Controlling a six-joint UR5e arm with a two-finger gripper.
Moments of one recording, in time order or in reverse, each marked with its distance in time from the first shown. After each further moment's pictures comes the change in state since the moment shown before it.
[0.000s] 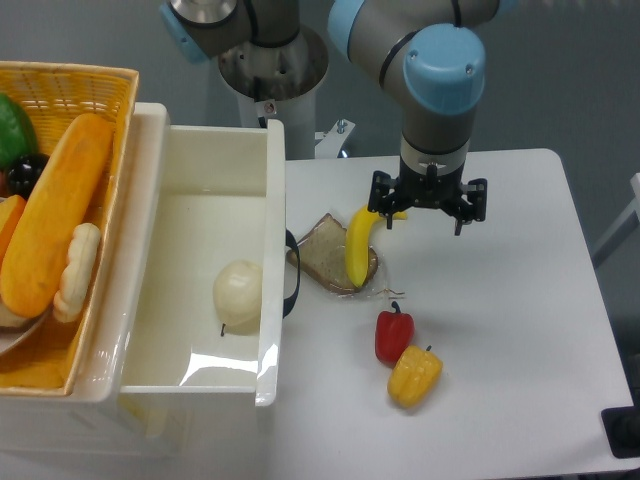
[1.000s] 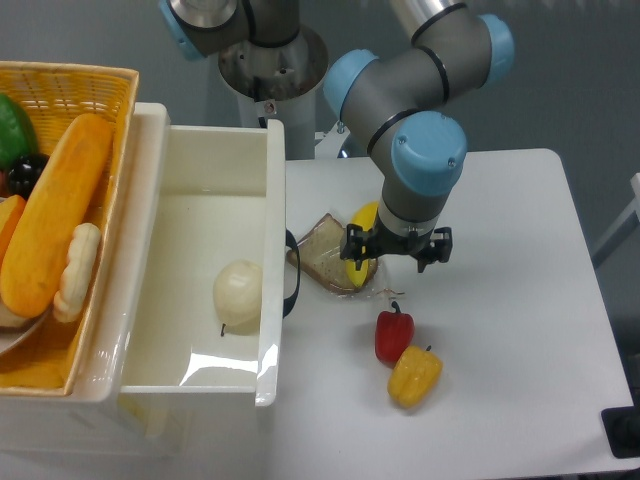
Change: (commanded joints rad) arm -0.064 -0.143 0.003 -0.012 -0.167 -0.187
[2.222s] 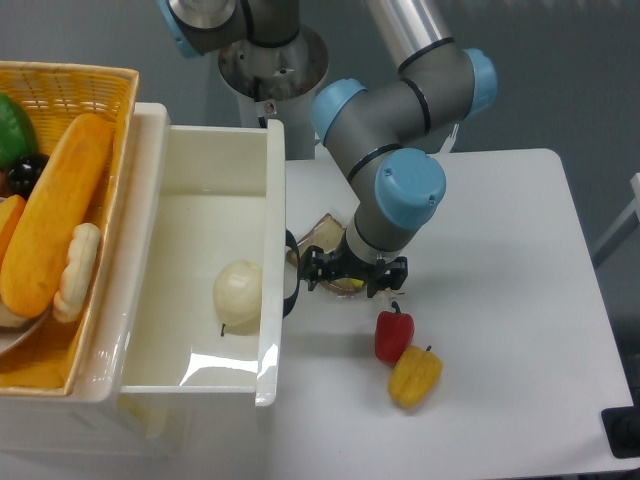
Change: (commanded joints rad) arm -0.054 -0.014 -0.014 -0.006 -0.071 -0.026
